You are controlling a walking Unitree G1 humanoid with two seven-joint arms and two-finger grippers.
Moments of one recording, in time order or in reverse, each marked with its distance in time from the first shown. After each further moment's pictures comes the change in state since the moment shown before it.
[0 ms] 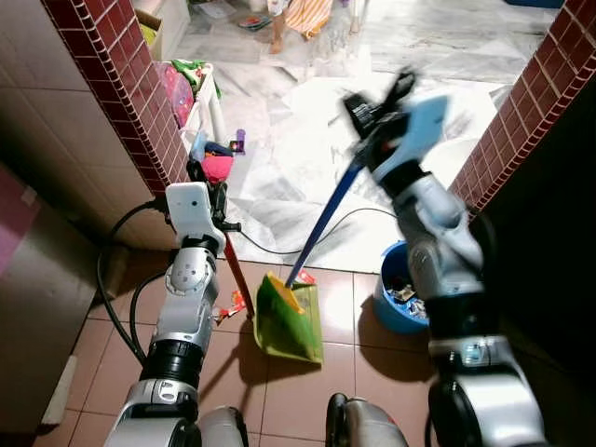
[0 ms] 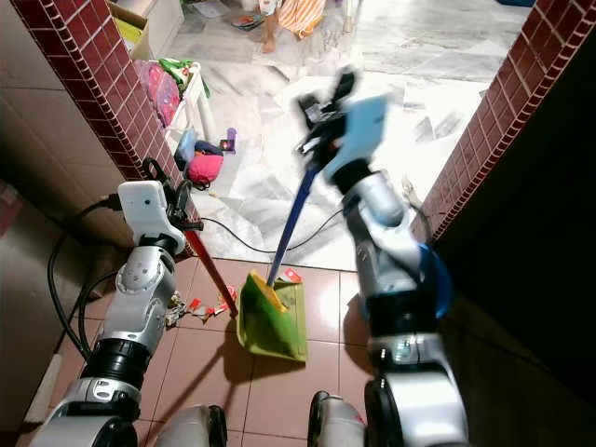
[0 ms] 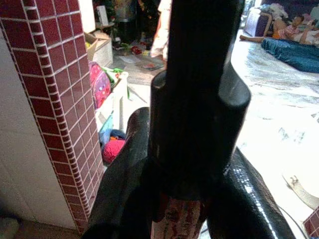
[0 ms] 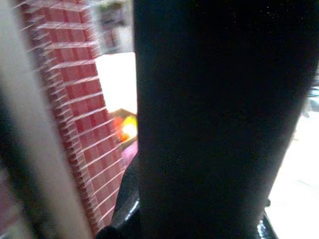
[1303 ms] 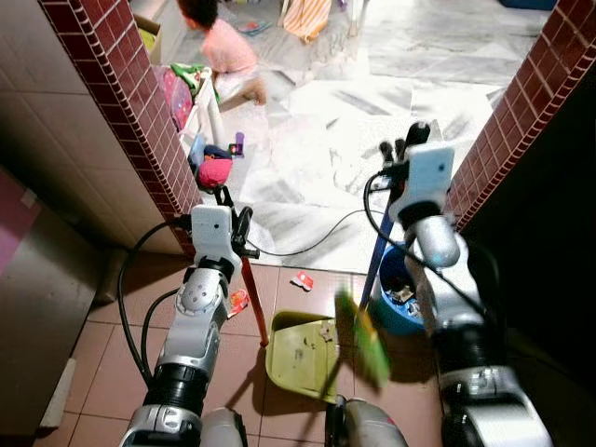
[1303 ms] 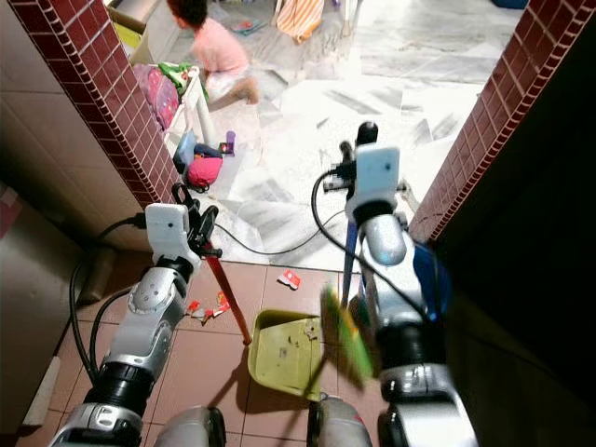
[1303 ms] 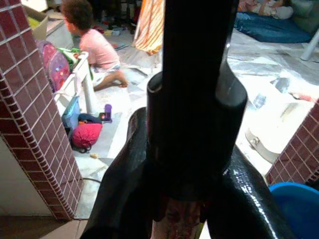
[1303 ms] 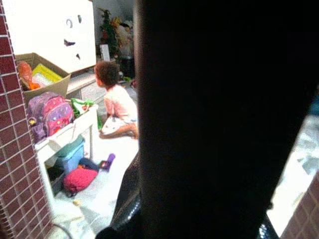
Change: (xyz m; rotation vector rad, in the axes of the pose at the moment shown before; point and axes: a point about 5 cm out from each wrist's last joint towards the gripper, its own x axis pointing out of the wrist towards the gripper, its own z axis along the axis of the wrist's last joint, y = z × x) left arm -0.025 -0.012 -0.023 0.038 0.102 -0.142; right arm -0.051 -0.014 -0.053 -0.286 0.166 -0.239
